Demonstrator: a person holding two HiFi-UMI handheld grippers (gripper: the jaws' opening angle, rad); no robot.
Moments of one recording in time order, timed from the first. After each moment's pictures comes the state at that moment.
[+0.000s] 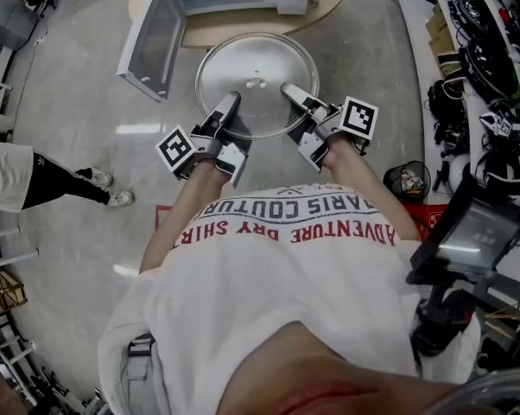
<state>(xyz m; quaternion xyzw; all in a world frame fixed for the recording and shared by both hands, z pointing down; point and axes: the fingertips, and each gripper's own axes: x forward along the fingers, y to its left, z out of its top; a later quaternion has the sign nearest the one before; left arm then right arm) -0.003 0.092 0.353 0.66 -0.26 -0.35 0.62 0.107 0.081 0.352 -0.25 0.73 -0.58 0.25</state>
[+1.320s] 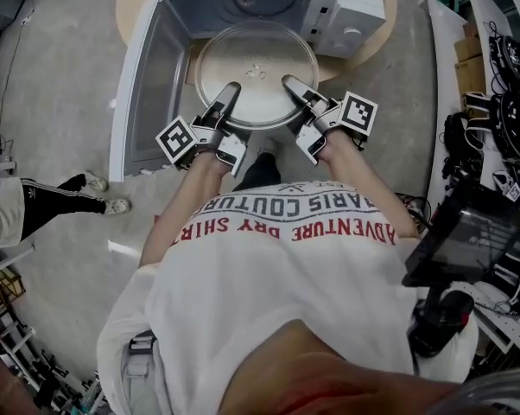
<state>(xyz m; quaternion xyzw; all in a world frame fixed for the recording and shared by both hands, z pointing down) -0.061 -0.199 0.439 0.62 -0.30 -0.35 0.64 0.050 -0.215 0.442 -0.26 0.70 -0.63 0.22</state>
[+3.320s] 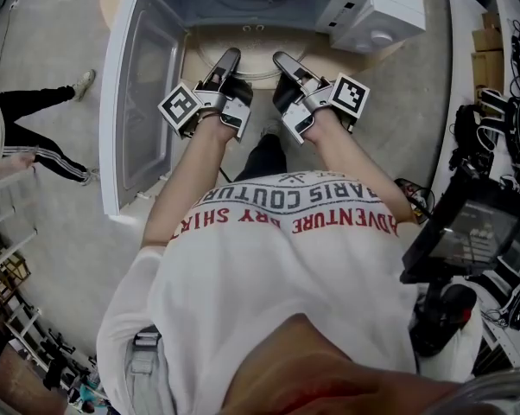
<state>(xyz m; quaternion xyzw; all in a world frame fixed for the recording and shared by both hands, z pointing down) -0.079 -0.301 0.516 0.59 -0.35 -0.34 0.64 0.015 -0.292 0.513 -0.26 0.64 -0.67 0.26</state>
